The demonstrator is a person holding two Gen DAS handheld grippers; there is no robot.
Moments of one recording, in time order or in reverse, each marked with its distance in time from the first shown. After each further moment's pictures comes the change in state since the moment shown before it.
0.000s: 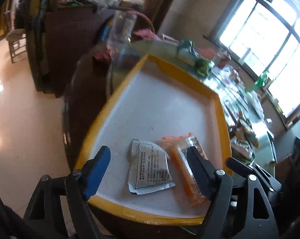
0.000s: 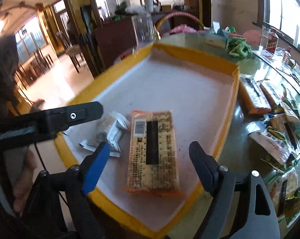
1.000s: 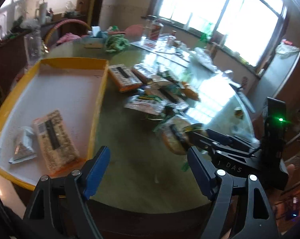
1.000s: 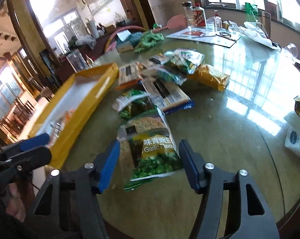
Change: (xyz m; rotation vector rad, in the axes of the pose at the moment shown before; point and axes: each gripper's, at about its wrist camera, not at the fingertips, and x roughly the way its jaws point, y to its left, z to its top) left arm 0.004 -0.193 -0.086 0.363 0.063 -0.119; right arm -0.103 -0.187 -0.092 0.311 -0.076 -0.133
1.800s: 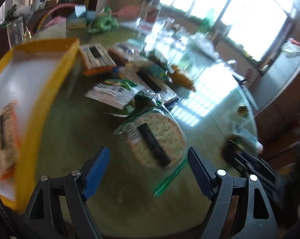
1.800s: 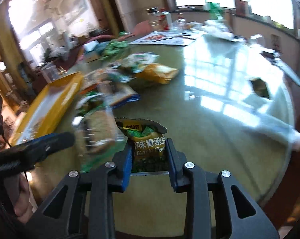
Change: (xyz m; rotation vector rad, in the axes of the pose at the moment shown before) left arm 0.090 -0.050 0.015 -0.059 0.141 -0.047; right arm -0.046 -0.053 -0.025 0.121 -0.066 -0.191
